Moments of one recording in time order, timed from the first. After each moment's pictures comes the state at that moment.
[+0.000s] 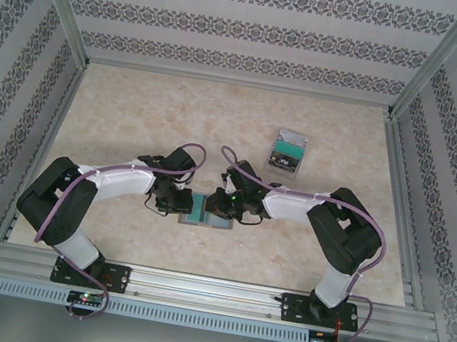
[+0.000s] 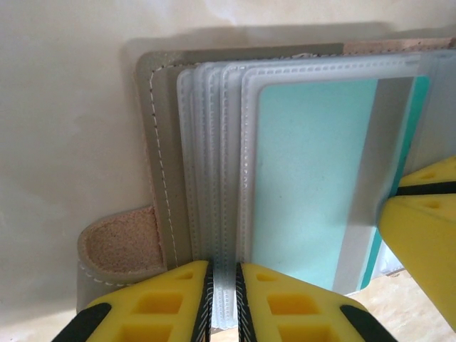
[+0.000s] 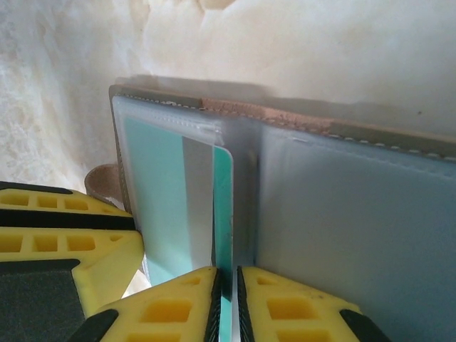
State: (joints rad) left arm -0.55 1.57 0.82 -0.56 0.28 -0.63; right arm 0.76 1.80 0.89 -0.08 -0.50 0.89
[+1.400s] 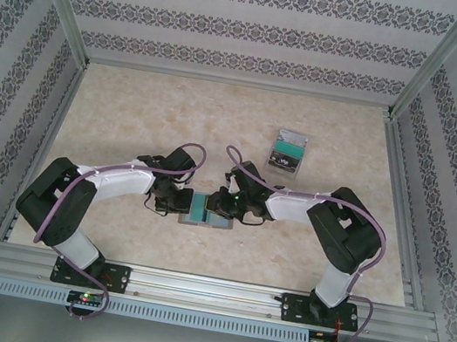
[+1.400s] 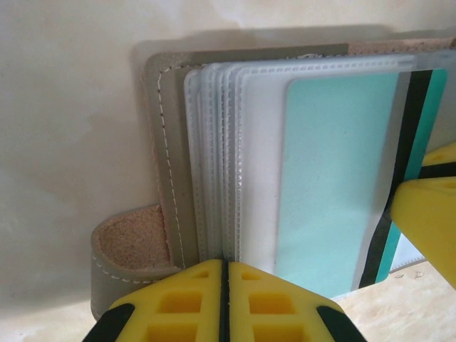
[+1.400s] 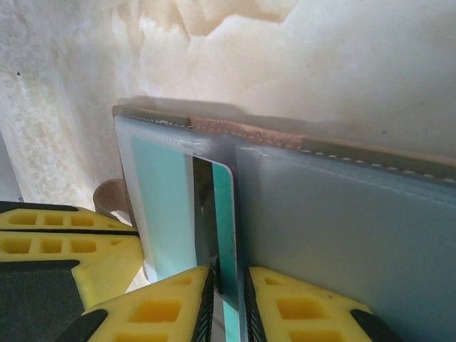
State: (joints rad) left arm -0.55 1.57 0.82 -0.57 0.27 -0.63; right arm 0.73 1.80 0.84 0.03 -0.52 0.95
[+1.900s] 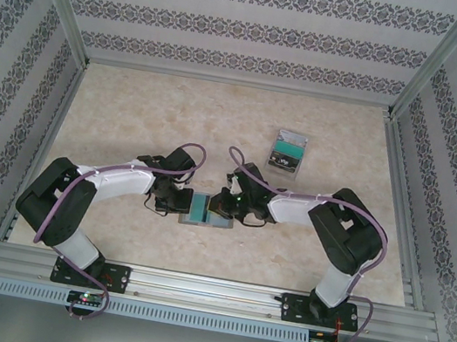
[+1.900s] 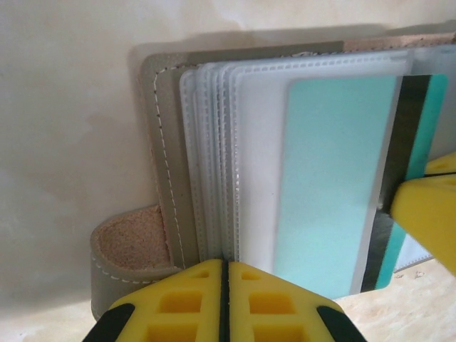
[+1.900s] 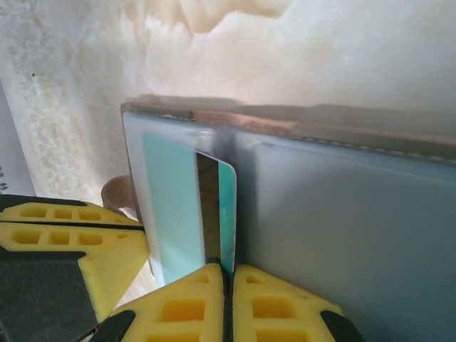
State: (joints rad) left arm -0.55 1.57 0.82 -0.57 0.27 -0.63; right arm 0.71 1.78 0.79 0.08 -0.54 0.96
